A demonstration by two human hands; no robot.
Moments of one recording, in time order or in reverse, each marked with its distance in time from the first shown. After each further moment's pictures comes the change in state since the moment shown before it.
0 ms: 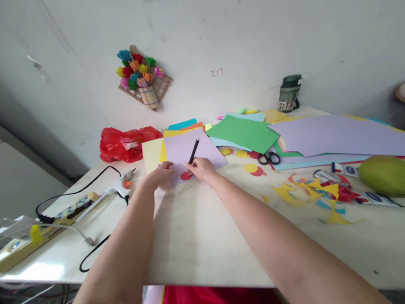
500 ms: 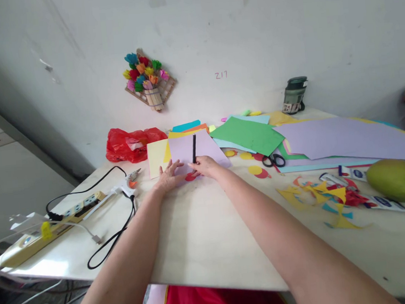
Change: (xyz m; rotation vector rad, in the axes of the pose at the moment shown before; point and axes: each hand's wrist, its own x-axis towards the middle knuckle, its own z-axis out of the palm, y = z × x) left_hand -0.010 -0.005 0.022 0.029 0.081 0.303; right_hand 0.009 -0.020 -0.013 0.115 -0.217 0.235
